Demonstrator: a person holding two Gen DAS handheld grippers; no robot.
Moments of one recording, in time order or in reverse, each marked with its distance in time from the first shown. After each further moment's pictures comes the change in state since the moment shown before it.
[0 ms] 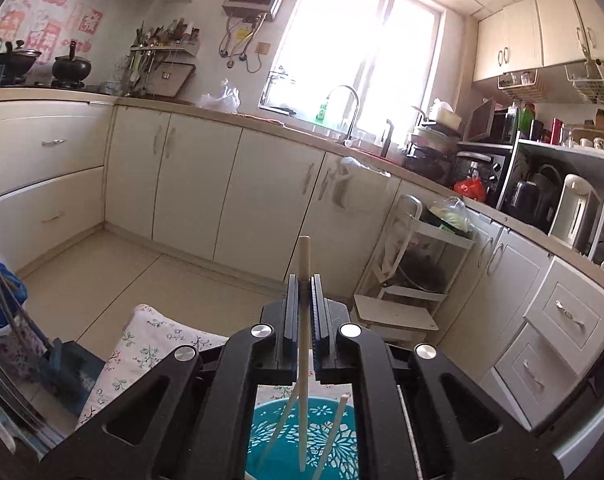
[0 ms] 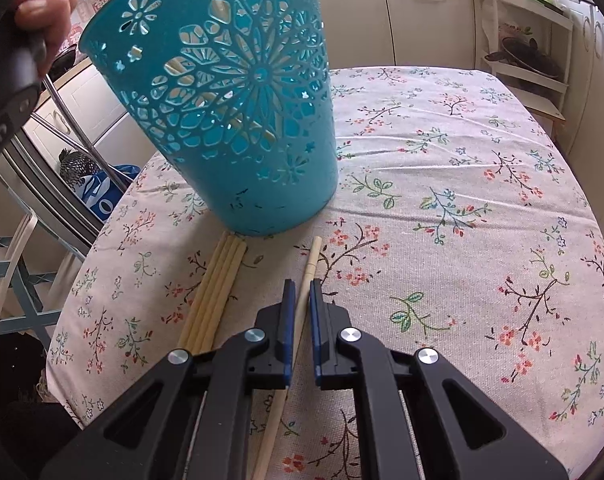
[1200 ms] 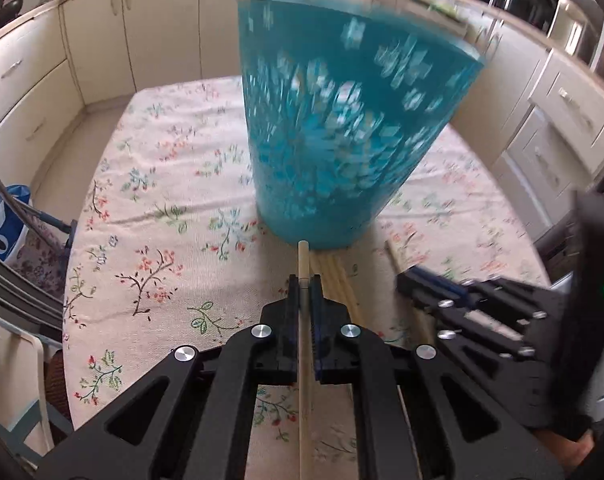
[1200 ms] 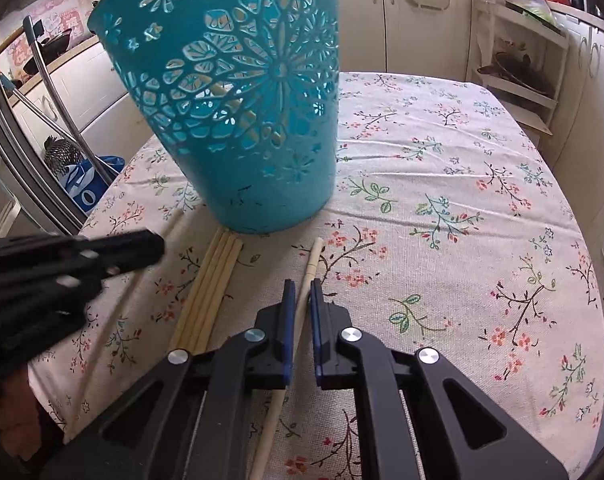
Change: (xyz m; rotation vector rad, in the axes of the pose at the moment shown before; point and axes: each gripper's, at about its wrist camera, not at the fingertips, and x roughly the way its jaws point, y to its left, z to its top) left arm -0.042 0.046 -0.164 0.193 0.663 -0.029; right arm 0.010 0.023 0.001 -0.040 -0.008 -0.087
